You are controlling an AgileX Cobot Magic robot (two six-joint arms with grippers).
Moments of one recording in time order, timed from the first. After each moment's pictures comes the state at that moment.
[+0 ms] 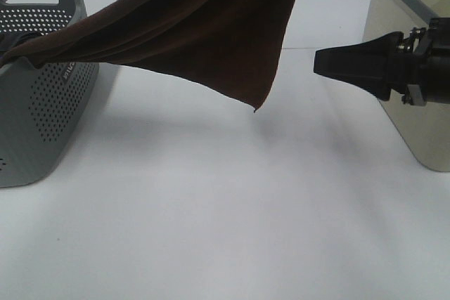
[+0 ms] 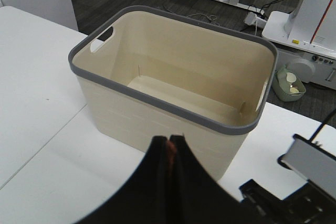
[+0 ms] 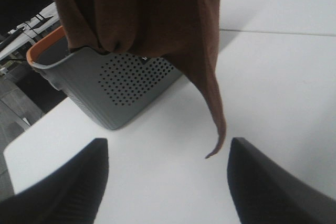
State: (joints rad) left arm -0.74 1.92 -2.09 -0.45 0.69 0.41; right arm 0.01 1.36 -0.52 1.72 0.87 -1.83
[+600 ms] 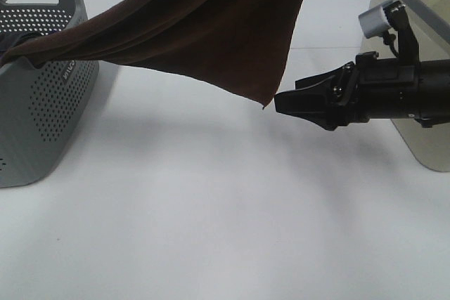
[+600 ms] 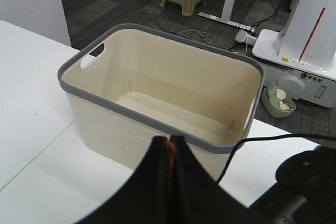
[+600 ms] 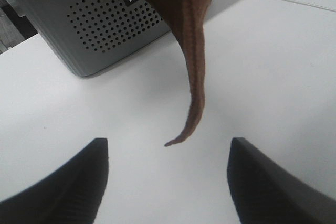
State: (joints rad) left arm -0.75 1.92 -2.09 -0.49 0.66 0.41; right arm 0.12 1.68 -0.66 1.73 0.81 -2.13
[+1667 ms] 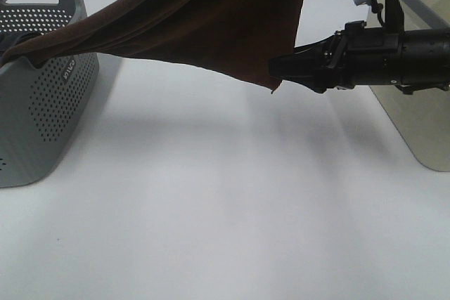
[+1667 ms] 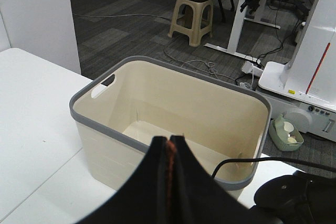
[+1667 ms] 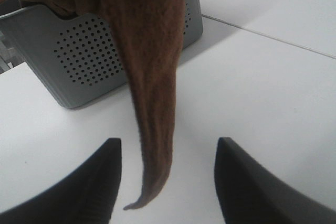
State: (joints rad) left arm -0.75 1.92 -2.09 -0.51 0.55 0.41; right arm 0.12 1.76 -0.81 1.74 0.85 -2.10
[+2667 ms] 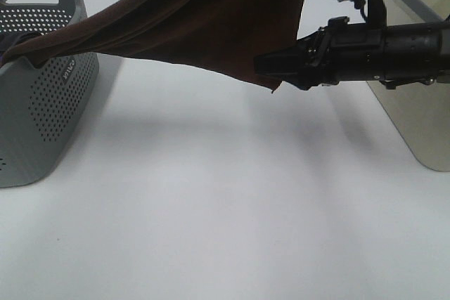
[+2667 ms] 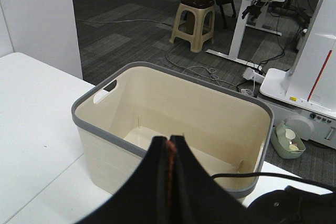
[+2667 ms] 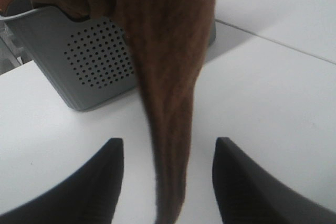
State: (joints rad) left arm -0.75 1.92 -2.09 -0.52 0.52 0.41; right arm 0.18 1.79 -0.86 1.74 0.83 -2.10
